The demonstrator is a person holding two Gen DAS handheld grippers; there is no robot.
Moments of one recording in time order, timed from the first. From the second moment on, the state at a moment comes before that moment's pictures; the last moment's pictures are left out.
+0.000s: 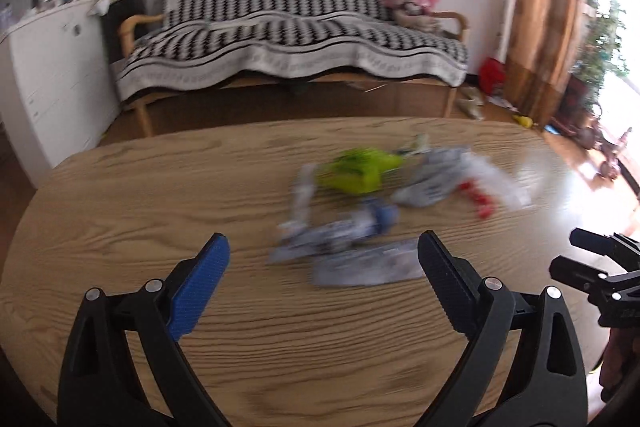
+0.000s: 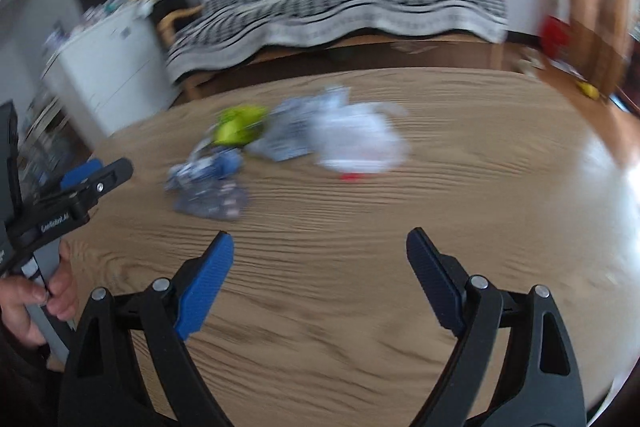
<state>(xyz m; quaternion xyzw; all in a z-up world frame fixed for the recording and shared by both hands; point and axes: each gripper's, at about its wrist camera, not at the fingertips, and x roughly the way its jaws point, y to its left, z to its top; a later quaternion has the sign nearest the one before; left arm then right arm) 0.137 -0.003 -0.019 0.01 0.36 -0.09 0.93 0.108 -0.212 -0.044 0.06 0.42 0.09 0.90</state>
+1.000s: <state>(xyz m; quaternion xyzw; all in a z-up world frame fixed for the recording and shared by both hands) 0.161 0.095 -0.055 -0.02 0.40 -0.03 0.92 0.200 -0.082 -0.105 -0.06 0.44 0.25 0.86</state>
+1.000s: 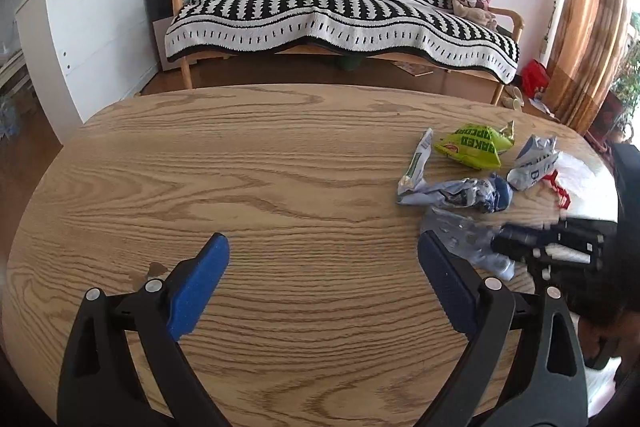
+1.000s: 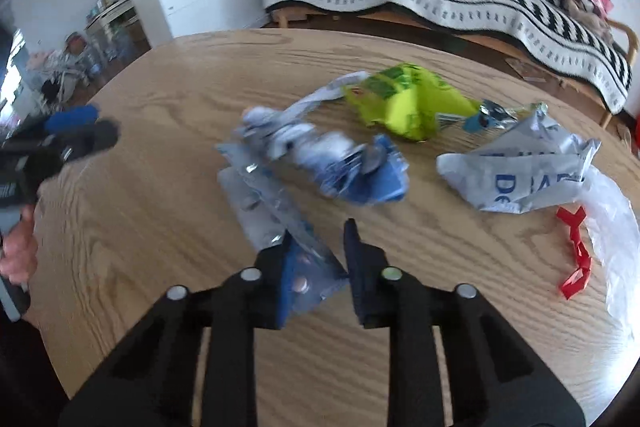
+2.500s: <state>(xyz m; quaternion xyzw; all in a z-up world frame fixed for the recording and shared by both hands) 0.180 -0.059 -0.059 0.01 0.45 -0.04 0.89 -0.007 -0.313 -0.013 0.01 0.38 0.10 0.92</state>
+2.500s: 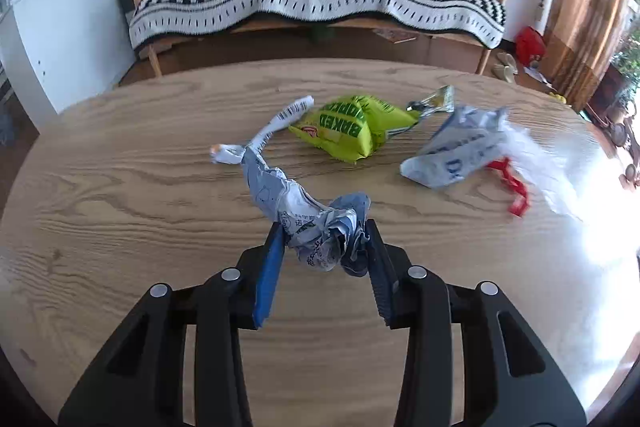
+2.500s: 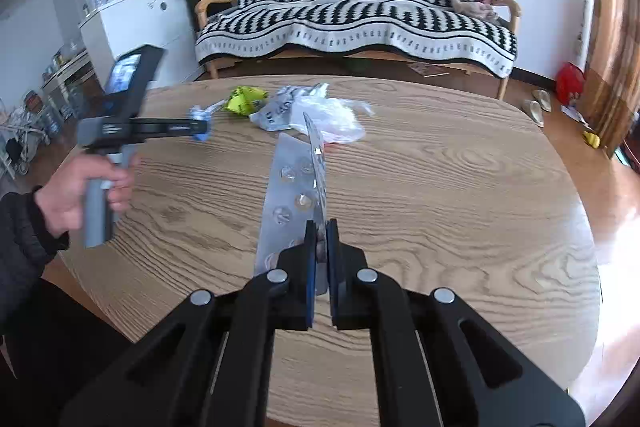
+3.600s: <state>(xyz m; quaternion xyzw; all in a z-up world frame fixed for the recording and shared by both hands) -0.099 -0.470 -0.053 0.14 0.35 -0.48 0.79 -0.246 -0.663 -0.170 0.31 0.52 -0.31 0.73</state>
